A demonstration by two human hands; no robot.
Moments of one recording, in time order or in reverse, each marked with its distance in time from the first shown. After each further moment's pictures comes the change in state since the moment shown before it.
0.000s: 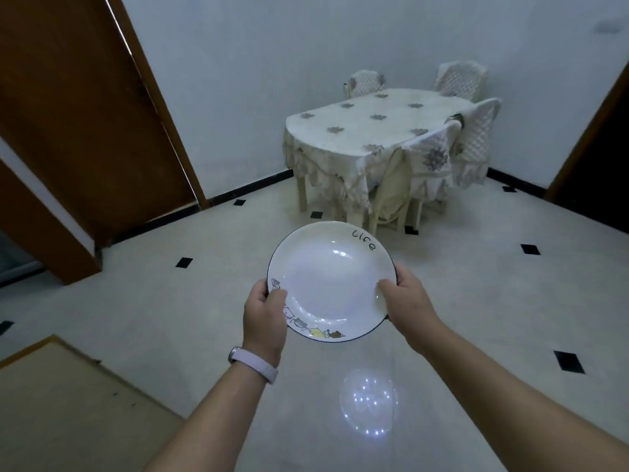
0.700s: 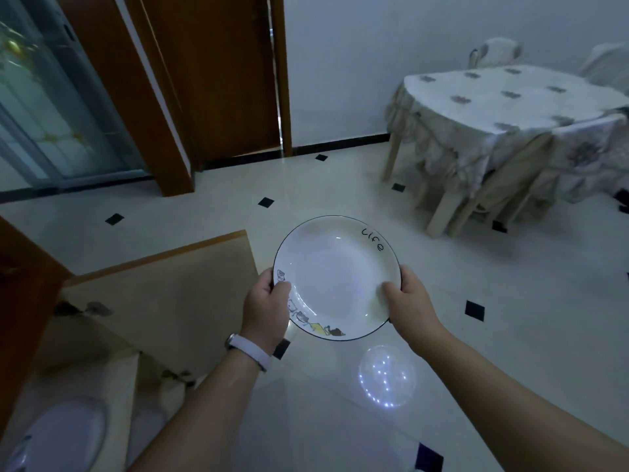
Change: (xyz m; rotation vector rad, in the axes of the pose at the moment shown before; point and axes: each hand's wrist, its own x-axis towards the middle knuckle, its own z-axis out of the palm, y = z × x) left_hand -0.028 -0.010 -0.358 0.190 0.203 -0.018; right_hand -0.132 0.014 0.319 -0.133 -0.199 0.021
